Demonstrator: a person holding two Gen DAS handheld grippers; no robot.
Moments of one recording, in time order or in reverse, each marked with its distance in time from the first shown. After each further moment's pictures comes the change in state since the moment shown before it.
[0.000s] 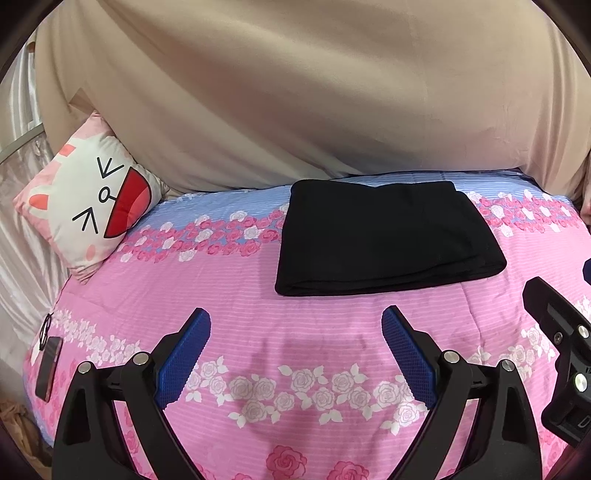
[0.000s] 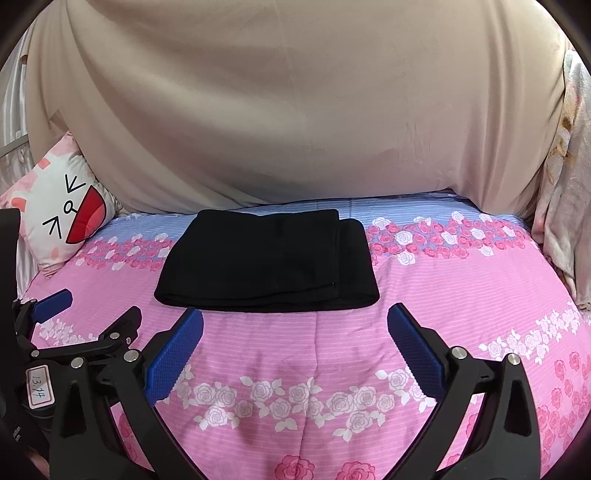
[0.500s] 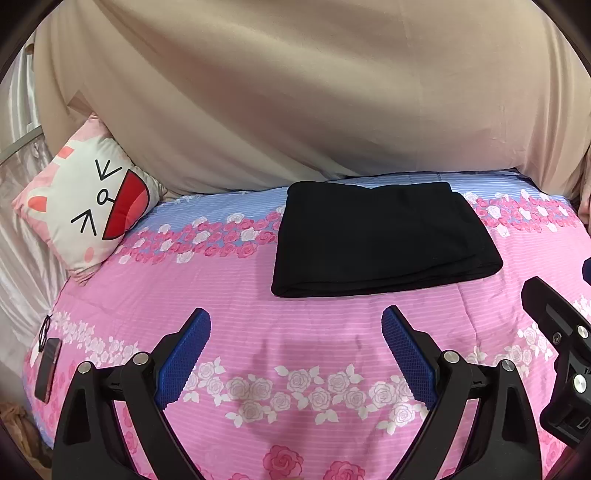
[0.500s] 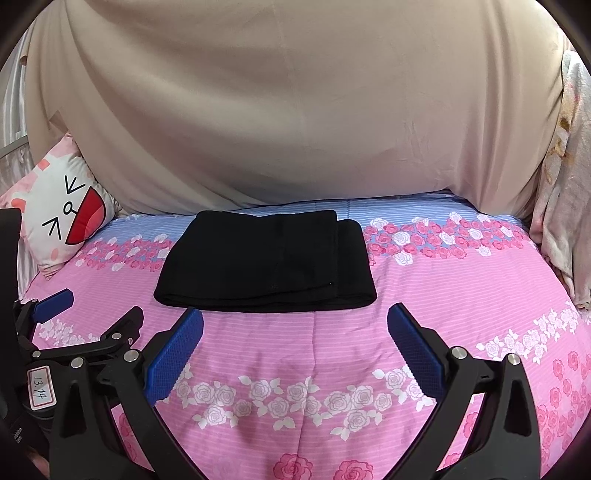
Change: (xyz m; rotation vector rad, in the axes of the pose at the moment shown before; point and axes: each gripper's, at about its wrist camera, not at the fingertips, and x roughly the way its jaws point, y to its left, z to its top) left arm -0.002 -0.004 0.001 0.005 -0.005 -0.003; right arm -0.001 0.000 0.000 0.003 -0.003 -0.003
